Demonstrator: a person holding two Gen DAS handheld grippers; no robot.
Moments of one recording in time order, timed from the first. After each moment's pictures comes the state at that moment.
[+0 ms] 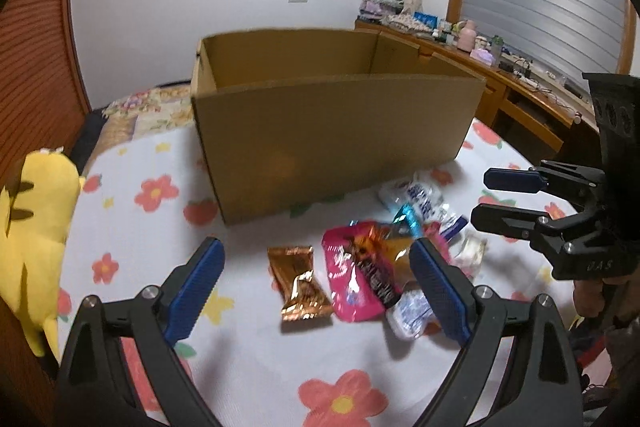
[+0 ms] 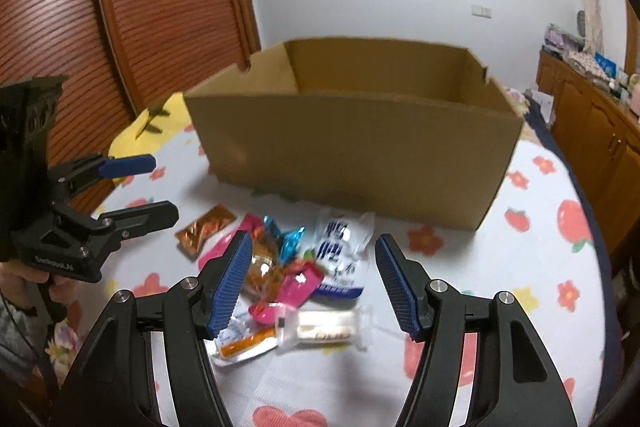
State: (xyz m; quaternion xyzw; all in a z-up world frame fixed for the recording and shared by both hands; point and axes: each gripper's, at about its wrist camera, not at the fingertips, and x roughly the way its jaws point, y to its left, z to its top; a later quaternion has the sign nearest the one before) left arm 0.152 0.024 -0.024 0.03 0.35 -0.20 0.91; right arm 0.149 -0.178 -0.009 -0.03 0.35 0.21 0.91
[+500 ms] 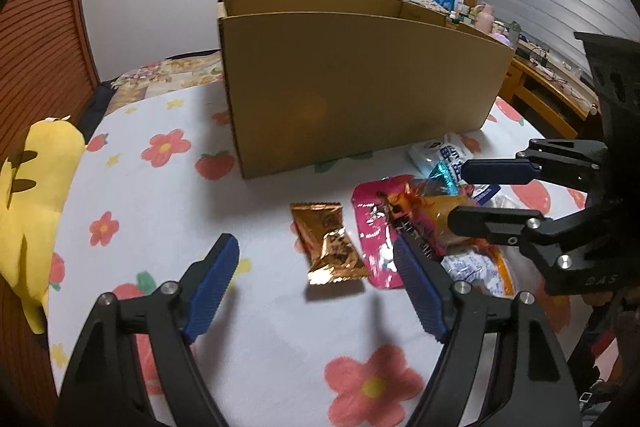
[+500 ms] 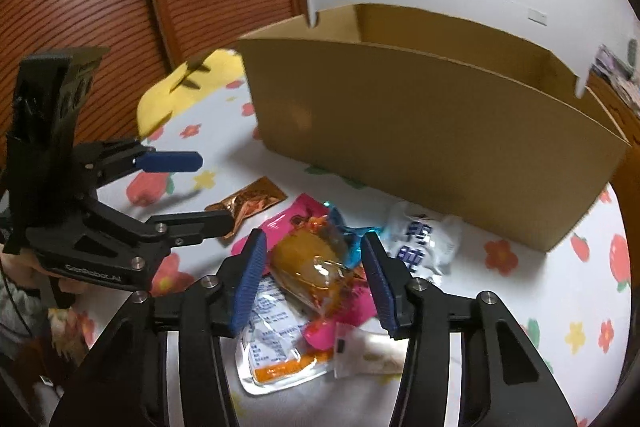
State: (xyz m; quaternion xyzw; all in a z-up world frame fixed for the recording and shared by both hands) left arm 0.153 0.040 -0.053 0.03 0.39 -0.17 0.90; right arm 0.165 -0.124 -0.035 -0.09 0.38 0.28 0.88
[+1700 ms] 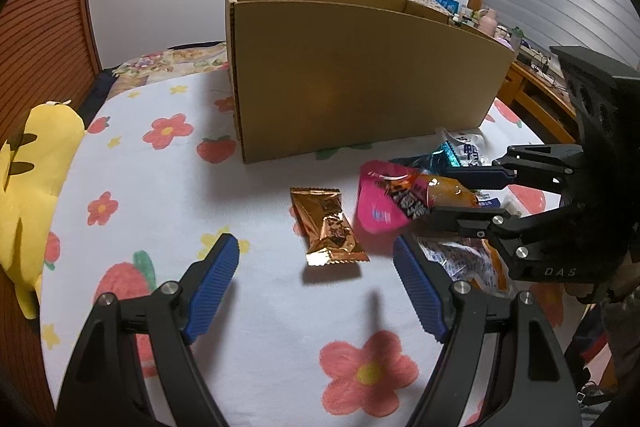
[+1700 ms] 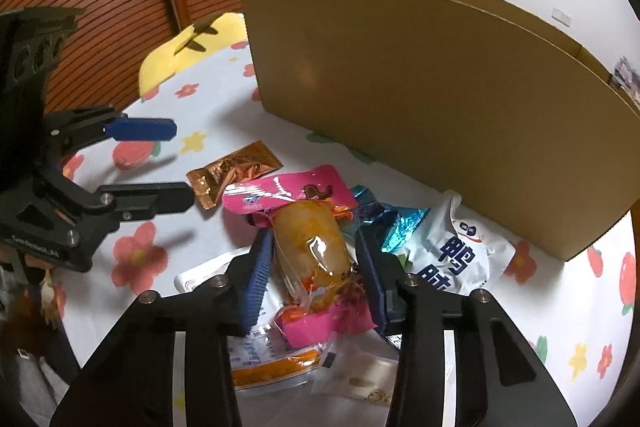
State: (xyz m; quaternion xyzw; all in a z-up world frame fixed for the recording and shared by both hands) left arm 0.151 0.046 -0.057 0.01 0.40 -0.18 0.90; right arm 0.179 -0.120 -0.058 -0.12 0.41 0.30 0.85
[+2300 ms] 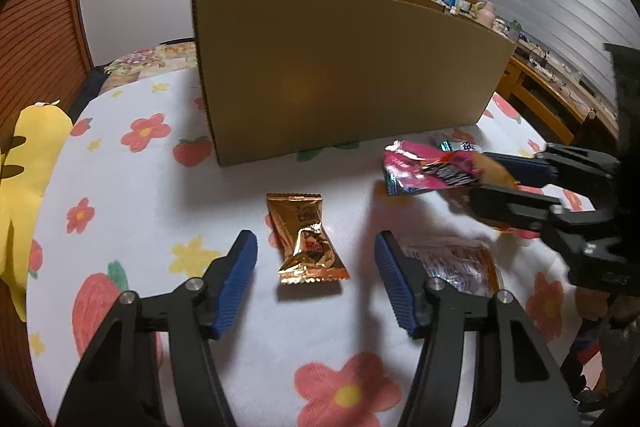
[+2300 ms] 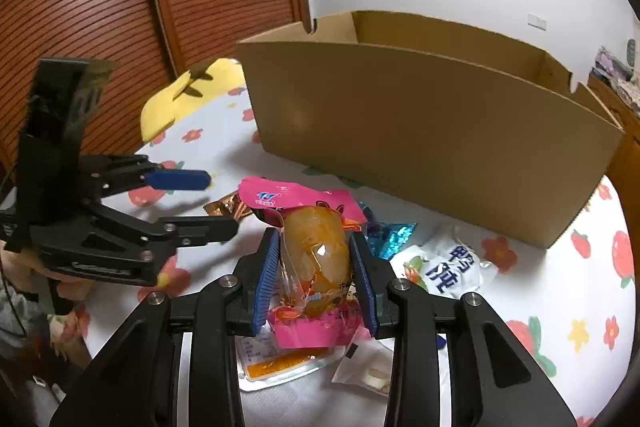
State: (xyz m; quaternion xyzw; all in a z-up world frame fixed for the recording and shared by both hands) left arm 0.164 0.026 -0.063 0.02 0.41 -0.18 0.89; right arm 0.157 -0.140 -0.036 -0.07 0.35 0.29 0.89
